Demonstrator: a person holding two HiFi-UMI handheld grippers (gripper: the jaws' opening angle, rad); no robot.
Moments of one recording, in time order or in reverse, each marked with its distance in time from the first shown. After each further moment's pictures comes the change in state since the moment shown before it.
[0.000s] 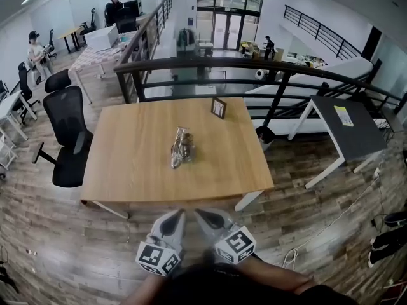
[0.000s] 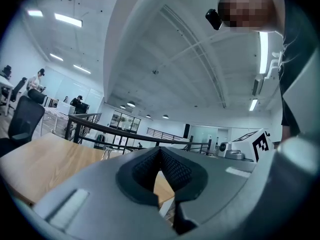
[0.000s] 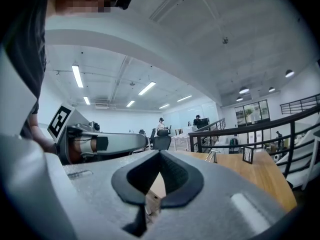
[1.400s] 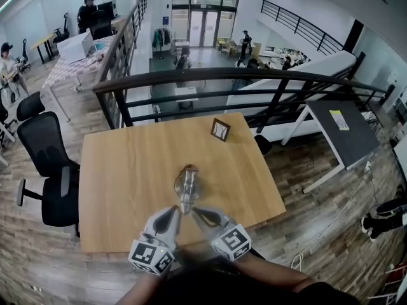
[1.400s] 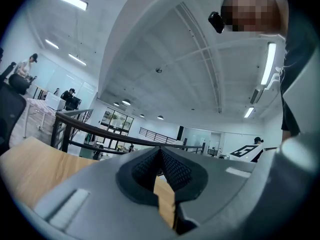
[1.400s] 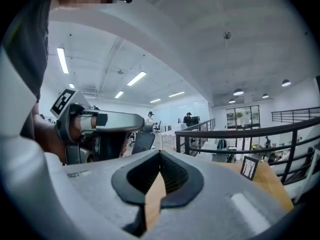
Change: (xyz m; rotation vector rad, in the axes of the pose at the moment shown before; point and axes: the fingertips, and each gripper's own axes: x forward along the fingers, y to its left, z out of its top) left arm 0.152 0.210 0.071 -0.043 0.006 -0.117; right arm 0.221 -0.139 0.006 -0.052 0.075 -0.123
